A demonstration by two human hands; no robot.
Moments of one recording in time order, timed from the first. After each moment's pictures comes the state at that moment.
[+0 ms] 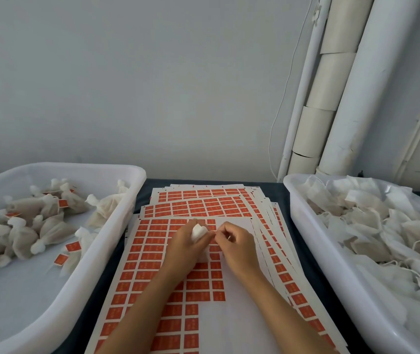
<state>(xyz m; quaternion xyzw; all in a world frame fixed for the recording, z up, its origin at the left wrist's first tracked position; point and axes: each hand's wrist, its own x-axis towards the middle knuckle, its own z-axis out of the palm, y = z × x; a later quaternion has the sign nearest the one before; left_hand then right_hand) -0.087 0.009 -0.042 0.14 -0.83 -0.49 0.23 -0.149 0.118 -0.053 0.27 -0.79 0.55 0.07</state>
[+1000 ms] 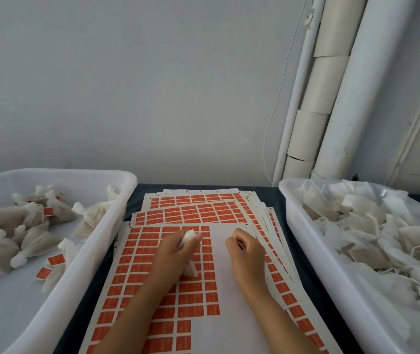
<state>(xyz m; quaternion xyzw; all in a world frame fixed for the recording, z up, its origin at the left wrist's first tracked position) -0.089 -0.003 -0.049 0.14 -0.80 -0.52 0.26 -0.151 0.131 -0.051 0.17 -0.77 0.61 0.10</state>
